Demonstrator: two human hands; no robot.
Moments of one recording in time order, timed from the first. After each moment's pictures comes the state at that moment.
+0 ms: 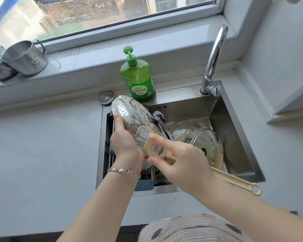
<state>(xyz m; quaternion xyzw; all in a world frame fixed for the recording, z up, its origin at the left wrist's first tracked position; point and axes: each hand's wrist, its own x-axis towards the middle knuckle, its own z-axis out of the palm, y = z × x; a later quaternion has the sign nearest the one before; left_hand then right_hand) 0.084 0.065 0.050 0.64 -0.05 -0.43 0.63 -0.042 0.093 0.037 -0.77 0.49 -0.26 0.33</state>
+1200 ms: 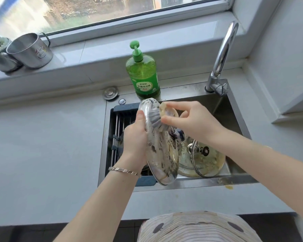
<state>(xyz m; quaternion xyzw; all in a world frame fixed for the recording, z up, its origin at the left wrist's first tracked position) 0.091 0.074 0.044 0.70 -0.22 -0.47 0.49 -0.047 0.024 0.061 -0.70 0.48 -0.21 0.48</state>
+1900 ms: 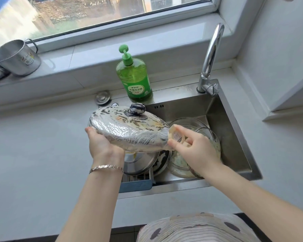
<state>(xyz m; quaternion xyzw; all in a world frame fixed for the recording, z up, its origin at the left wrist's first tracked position) 0.130 0.058 0.038 0.58 0.10 -0.42 0.69 -0.067 0.062 0.001 -0.64 0.58 -0.24 0.44</state>
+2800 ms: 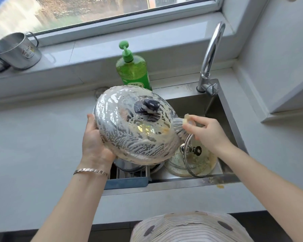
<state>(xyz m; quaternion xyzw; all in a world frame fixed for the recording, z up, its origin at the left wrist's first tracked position) 0.135 0.077 0.045 0.51 -0.05 -0.58 0.64 -0.097 0.024 0.002 -0.58 0.58 -0.25 0.51</state>
